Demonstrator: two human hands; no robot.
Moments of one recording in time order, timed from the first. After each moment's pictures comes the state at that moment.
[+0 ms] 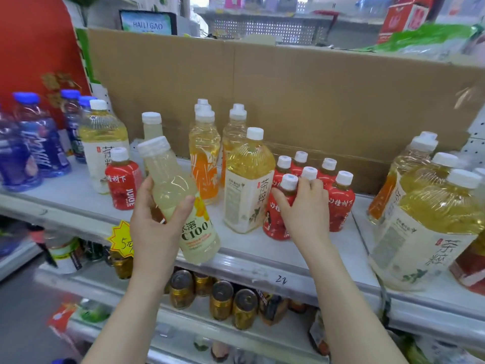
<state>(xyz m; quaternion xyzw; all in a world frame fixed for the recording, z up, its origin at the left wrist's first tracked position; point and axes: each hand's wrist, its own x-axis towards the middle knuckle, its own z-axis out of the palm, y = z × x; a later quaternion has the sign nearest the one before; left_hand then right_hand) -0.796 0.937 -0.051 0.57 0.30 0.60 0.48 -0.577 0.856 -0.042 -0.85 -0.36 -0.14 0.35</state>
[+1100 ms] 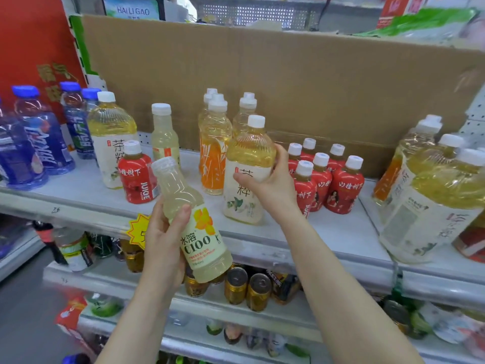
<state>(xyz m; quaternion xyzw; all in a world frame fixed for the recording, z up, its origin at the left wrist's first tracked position) -0.830 0.956 -0.080 0.46 0.20 0.51 0.70 -0.639 0.906 -0.028 -0.69 -0.40 0.09 0.59</state>
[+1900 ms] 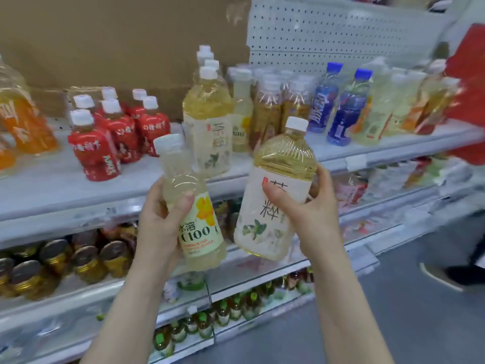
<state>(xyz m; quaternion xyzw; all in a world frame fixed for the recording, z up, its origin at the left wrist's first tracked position) -0.689 0.709 -0.101 0.58 0.09 0.28 0.76 -0.617 0.504 -0.066 -0.69 -0.10 -0.05 0.72</state>
